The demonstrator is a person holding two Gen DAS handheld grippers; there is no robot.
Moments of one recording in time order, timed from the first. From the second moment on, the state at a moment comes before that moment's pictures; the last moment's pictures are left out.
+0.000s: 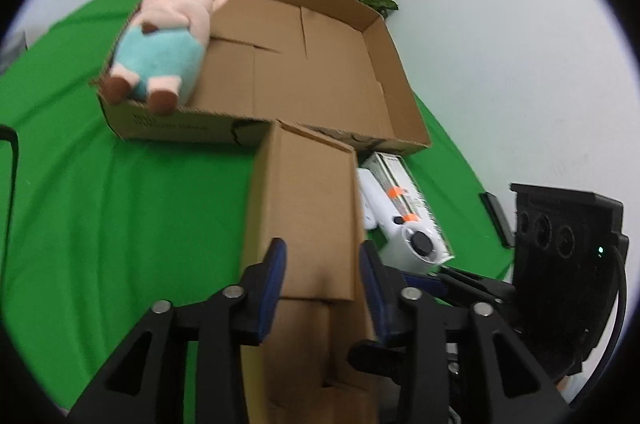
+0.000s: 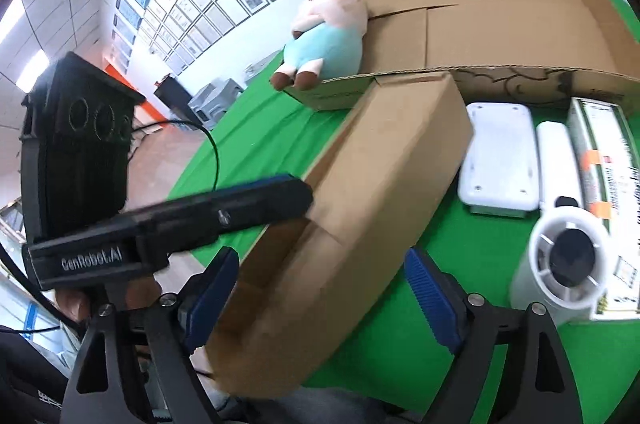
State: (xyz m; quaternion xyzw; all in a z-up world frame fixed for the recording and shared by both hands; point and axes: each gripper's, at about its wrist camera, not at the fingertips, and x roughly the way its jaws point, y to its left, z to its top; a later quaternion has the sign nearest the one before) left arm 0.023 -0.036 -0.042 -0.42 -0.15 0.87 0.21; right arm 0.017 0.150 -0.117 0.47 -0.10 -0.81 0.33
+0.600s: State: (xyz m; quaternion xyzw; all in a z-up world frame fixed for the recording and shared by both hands) left arm 0.045 -0.051 -0.077 -0.46 -0.11 0.86 0.18; right arm 0.043 0.121 -0.132 0.45 0.01 -0.85 0.28
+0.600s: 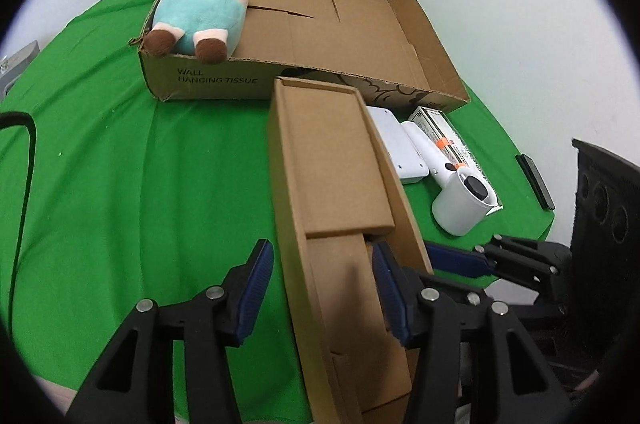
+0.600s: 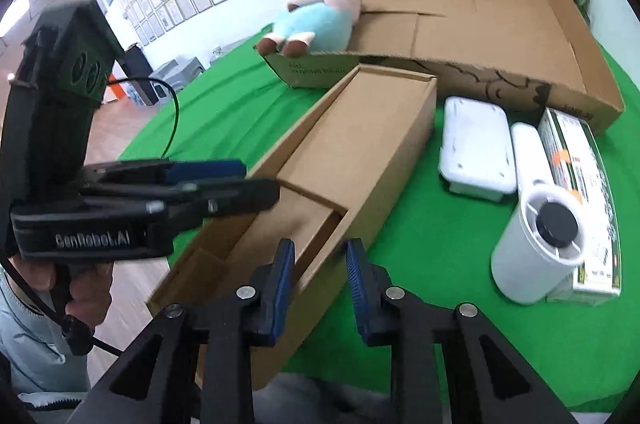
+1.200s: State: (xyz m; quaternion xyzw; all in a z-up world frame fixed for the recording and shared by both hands) left arm 0.044 -0.052 -0.090 -0.49 -0.12 0.85 0.14; right arm 0.032 0.115 -0.133 0.44 0.03 -0.86 0.26
